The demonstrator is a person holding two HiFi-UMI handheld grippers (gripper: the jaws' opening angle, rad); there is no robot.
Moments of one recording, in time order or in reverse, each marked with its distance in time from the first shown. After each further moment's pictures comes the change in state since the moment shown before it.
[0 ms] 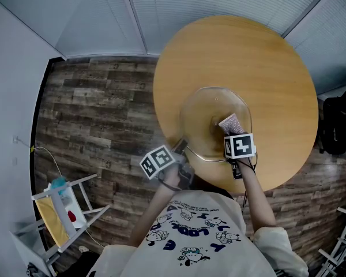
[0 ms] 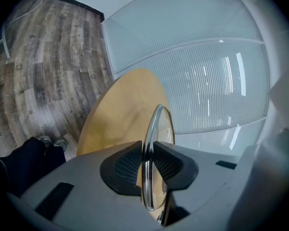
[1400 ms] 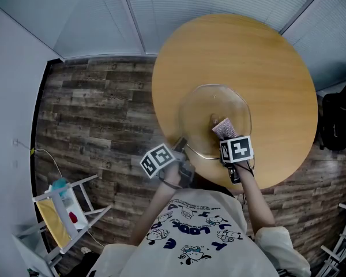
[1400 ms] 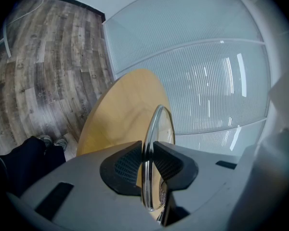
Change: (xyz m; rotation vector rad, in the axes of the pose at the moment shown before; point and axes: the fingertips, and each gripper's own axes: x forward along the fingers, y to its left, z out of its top) left arm 0.000 0.001 0.001 -0.009 -0.007 0.005; right arm -0.007 0.032 -0.019 0.010 0.046 0.096
